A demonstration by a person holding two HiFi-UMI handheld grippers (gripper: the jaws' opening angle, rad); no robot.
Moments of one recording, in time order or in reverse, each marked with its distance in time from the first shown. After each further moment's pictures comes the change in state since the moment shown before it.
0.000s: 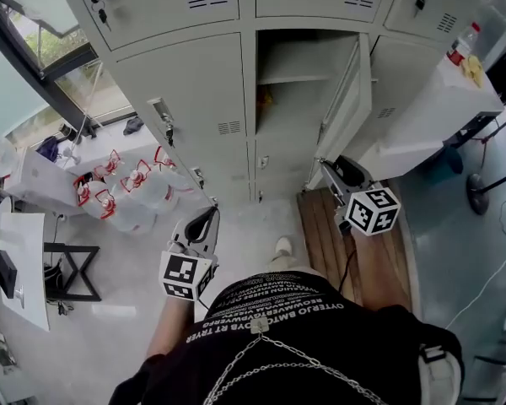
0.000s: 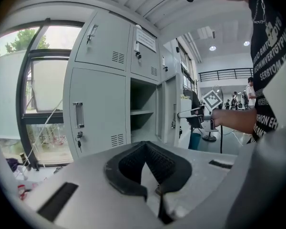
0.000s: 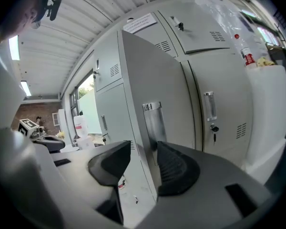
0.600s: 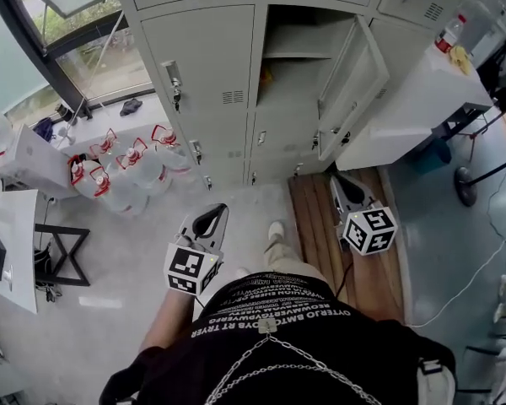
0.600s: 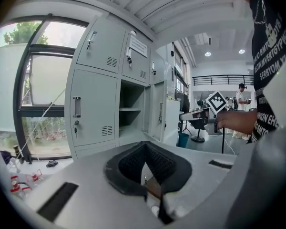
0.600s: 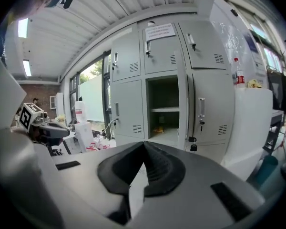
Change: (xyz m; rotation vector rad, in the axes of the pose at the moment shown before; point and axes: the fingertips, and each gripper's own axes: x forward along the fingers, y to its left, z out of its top) left arm -0.085 -0.058 -0.039 -0.028 -0.004 -0.093; right arm -0.113 0.083 -0.055 -0.137 0.065 -0.097
